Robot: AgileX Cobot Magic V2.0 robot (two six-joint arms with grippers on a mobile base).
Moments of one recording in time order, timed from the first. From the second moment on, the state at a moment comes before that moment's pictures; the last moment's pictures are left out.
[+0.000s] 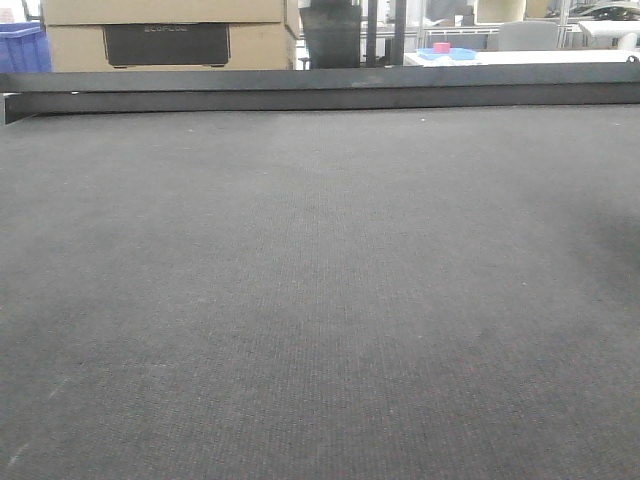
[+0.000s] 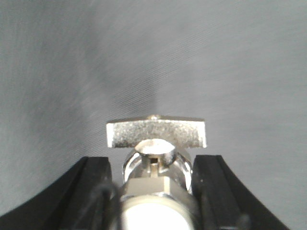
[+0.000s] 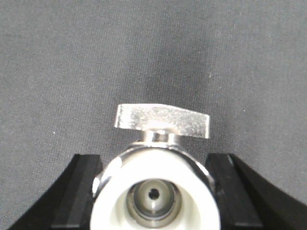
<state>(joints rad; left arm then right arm) 0.16 1.61 -1.40 -0.03 1.13 0.25 0.08 1.25 -0.98 0.15 0.84 -0.16</state>
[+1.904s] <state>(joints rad) 0.08 0.51 -0.72 -0.13 0.28 0.23 0.08 0.57 -0.75 0.17 0.44 -0.16</state>
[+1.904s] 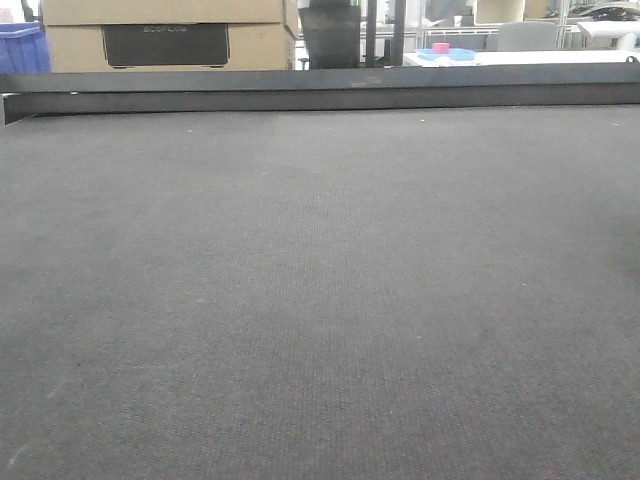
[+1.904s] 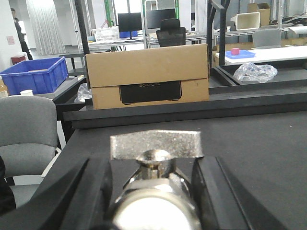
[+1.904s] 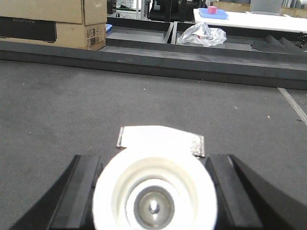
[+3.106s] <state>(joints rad) 0.08 0.51 -0.72 -0.13 0.28 0.23 0.08 0.57 -0.75 0.17 0.44 -0.16</state>
